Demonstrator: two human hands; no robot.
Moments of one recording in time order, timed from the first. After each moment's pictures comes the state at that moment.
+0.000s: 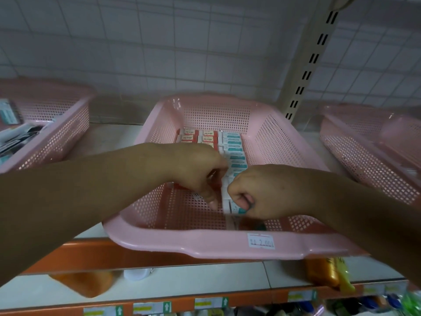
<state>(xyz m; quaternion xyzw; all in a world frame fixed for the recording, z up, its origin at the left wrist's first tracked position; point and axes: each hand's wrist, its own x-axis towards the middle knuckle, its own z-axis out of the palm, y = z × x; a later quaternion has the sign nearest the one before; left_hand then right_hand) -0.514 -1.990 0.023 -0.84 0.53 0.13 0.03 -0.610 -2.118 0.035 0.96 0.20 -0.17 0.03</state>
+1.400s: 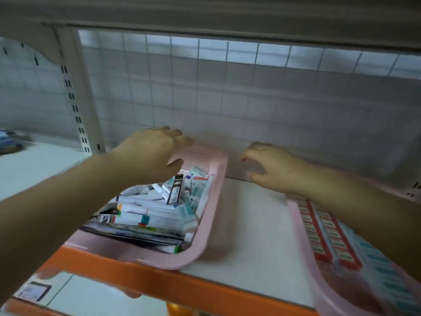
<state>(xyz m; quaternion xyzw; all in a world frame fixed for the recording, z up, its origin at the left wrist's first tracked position) -0.472 -1.698 0.102 -0.93 0.29 -0.21 0.05 -0.472 -1.950 0.090 0.96 0.25 0.13 0.00</state>
